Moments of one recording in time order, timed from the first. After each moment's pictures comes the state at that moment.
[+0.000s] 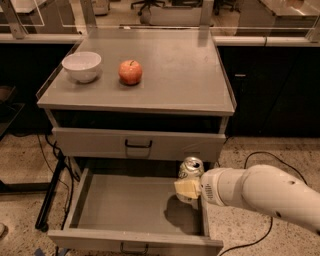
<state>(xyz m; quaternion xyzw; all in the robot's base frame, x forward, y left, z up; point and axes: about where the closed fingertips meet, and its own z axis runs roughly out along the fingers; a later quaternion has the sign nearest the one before) 0.464 -0.099 0.678 -0.19 0.91 0.19 0.33</state>
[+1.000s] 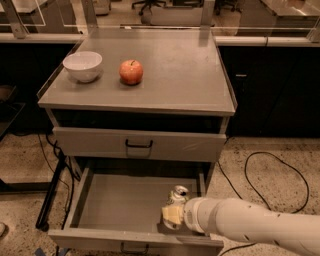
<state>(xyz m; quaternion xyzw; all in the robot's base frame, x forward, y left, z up) 0.434 -0.066 0.569 -0.13 0.93 0.21 0.27</state>
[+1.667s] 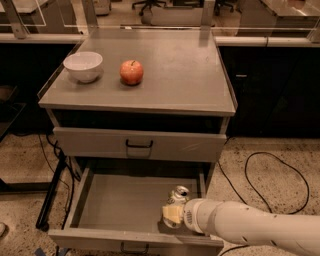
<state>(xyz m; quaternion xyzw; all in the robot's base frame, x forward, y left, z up) 0.439 -0.062 0.560 -0.11 0.93 0.22 0.28</state>
